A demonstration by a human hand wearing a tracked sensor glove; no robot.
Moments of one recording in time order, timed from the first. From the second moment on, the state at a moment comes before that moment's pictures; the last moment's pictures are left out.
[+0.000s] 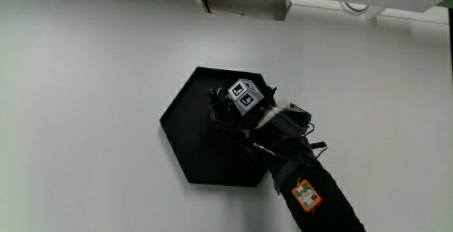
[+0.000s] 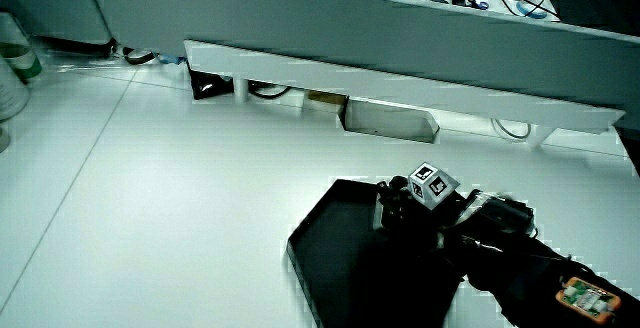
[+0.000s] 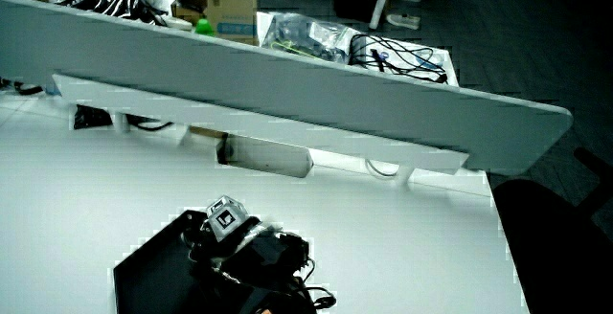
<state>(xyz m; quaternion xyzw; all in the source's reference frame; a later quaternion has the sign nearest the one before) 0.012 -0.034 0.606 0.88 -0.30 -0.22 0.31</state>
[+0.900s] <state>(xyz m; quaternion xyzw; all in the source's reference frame) 0.038 -0.022 0.669 0.82 -0.27 -0.32 0.40</state>
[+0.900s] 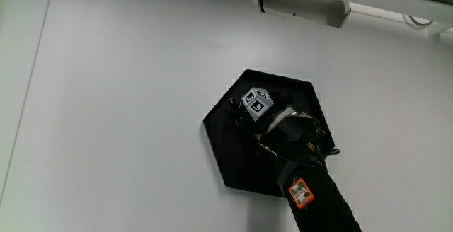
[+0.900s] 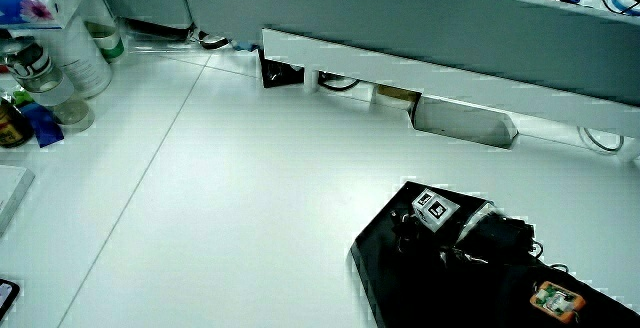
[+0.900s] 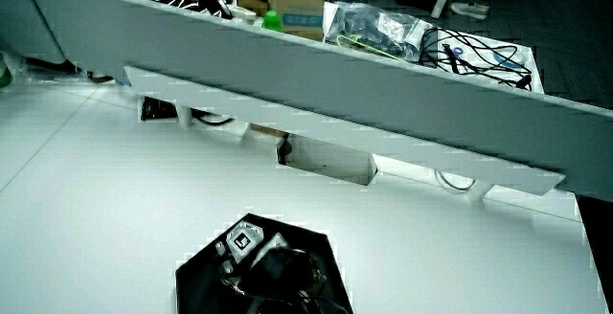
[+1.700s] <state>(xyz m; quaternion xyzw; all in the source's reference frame) 0.097 0.010 0.614 0.90 -0.24 -0.15 0.33</state>
